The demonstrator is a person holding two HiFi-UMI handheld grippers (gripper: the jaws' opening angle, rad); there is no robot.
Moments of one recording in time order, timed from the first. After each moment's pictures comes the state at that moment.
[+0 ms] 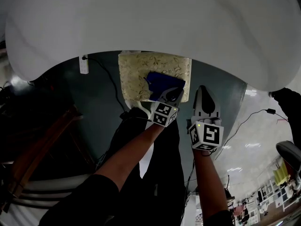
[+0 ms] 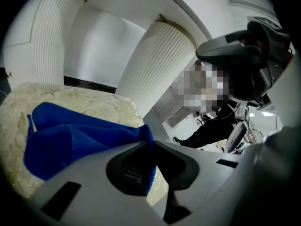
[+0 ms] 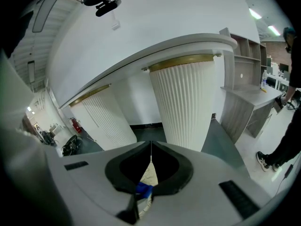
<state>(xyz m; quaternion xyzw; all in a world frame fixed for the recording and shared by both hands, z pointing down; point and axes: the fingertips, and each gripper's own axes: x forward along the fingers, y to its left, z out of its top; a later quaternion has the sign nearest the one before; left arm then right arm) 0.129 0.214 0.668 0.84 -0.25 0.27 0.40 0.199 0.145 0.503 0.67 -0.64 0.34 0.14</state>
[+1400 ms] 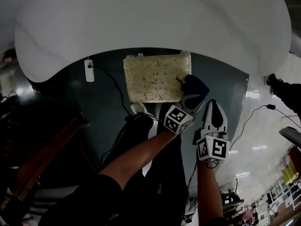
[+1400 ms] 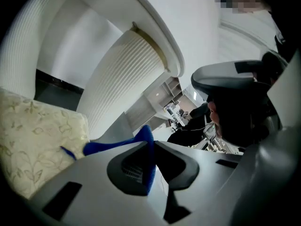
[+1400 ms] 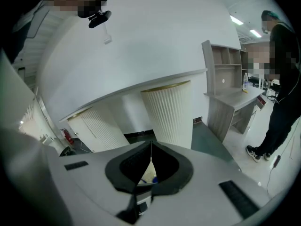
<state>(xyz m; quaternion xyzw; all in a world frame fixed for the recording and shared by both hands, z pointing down) 0.206 0.239 0.570 0.87 -0.13 0.18 0.43 0.221 0.200 0.449 0.72 -0.60 0.33 0.10</state>
